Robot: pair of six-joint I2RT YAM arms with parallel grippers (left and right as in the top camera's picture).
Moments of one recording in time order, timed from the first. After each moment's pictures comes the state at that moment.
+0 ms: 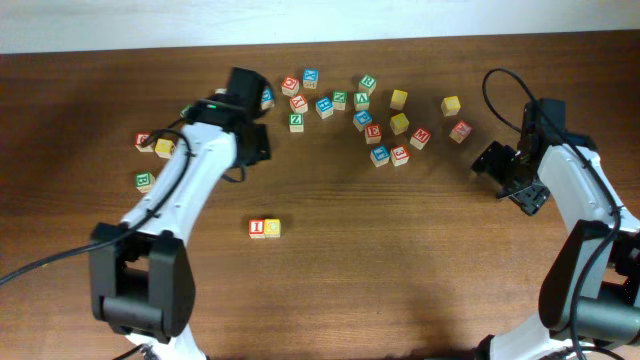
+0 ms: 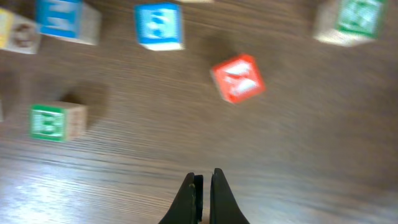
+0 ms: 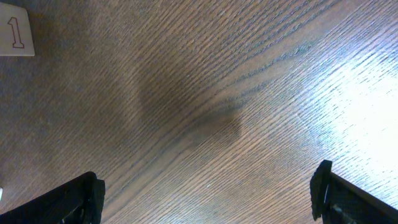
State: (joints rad) left arm -0.26 1.90 1.56 -0.93 -0.16 -0.41; right arm -0.25 1.78 1.22 -0.80 0.01 0.55
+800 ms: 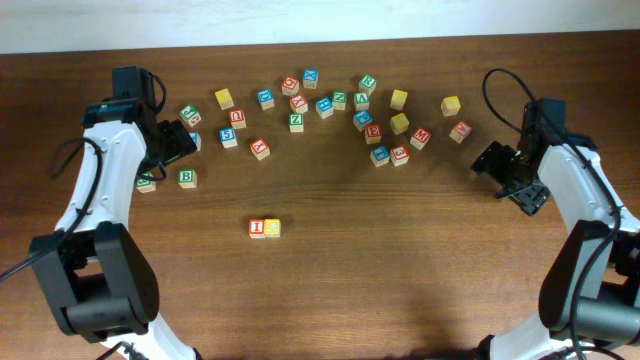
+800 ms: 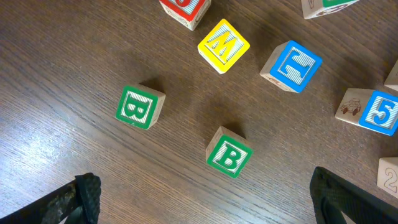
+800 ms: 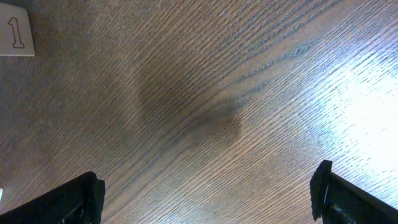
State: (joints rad) left arm 0.11 1.90 1.56 -0.96 -0.16 -0.41; right arm -0.25 1.78 1.22 -0.80 0.01 0.55
